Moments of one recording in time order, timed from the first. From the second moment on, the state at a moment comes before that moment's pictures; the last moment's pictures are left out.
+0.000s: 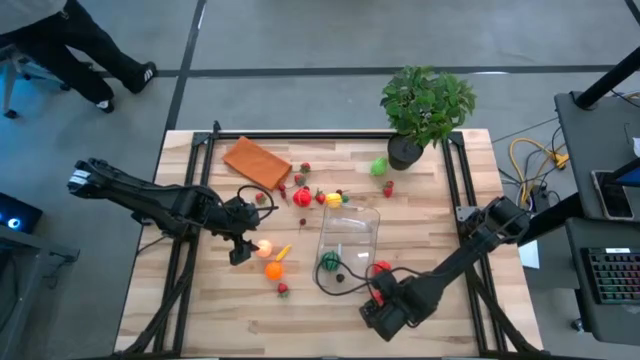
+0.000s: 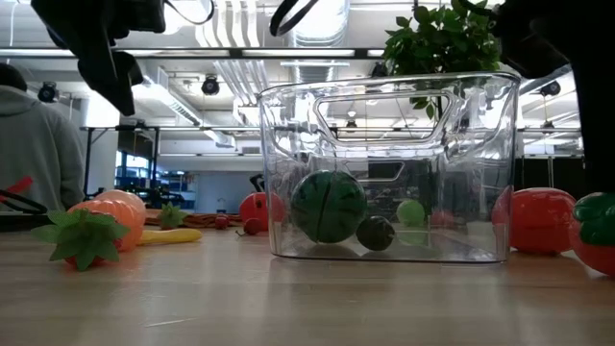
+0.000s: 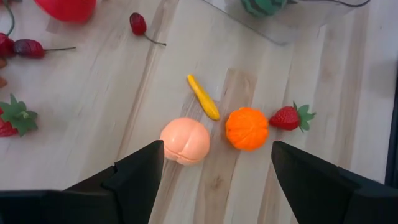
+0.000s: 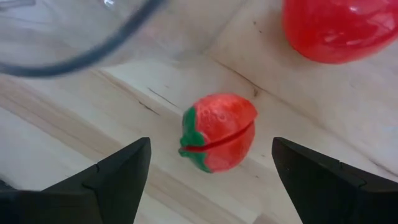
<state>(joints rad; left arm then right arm) -0.25 1.03 0.87 -0.85 -0.06 -0.56 0.70 1.89 1.30 -0.80 0.19 1.75</state>
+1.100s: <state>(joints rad) -0.25 1.03 0.87 -0.85 -0.06 -0.51 0.69 1.98 1.32 -0.80 0.18 1.66</state>
